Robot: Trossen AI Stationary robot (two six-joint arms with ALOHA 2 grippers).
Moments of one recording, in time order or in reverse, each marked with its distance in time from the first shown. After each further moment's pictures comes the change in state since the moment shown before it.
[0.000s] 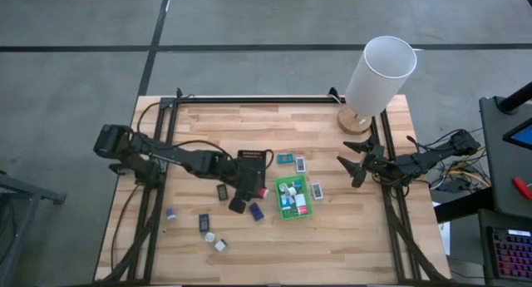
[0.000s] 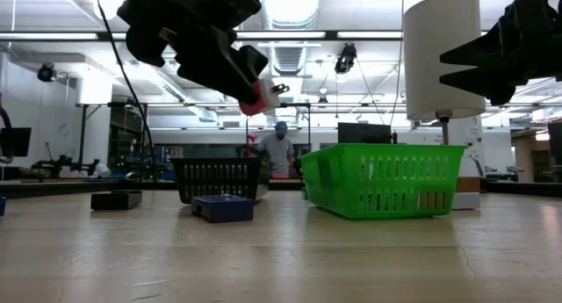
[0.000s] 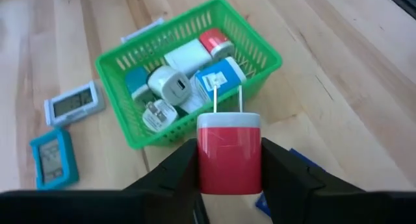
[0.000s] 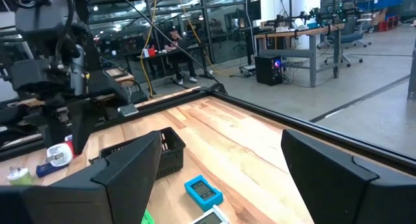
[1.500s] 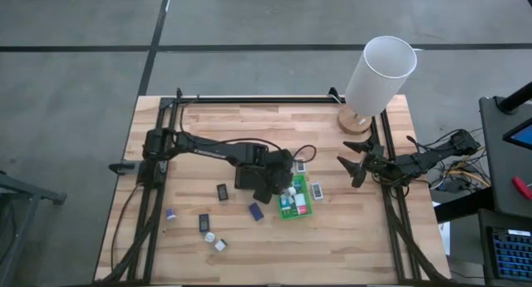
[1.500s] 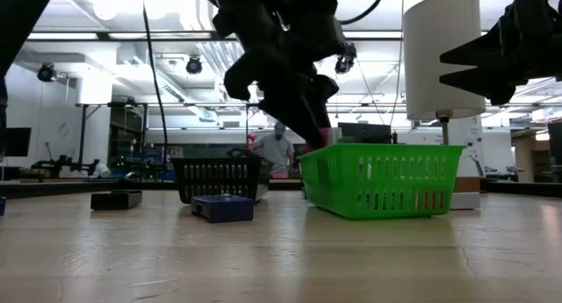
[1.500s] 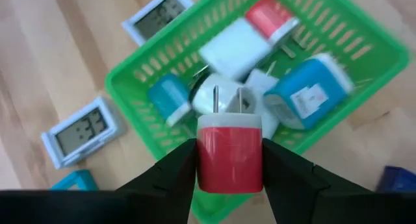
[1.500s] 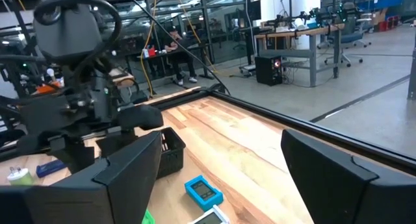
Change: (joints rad) left arm 0.115 0.432 0.555 -0.399 0.041 0.239; right arm 0.000 0.000 0.000 0.000 0.000 0.000
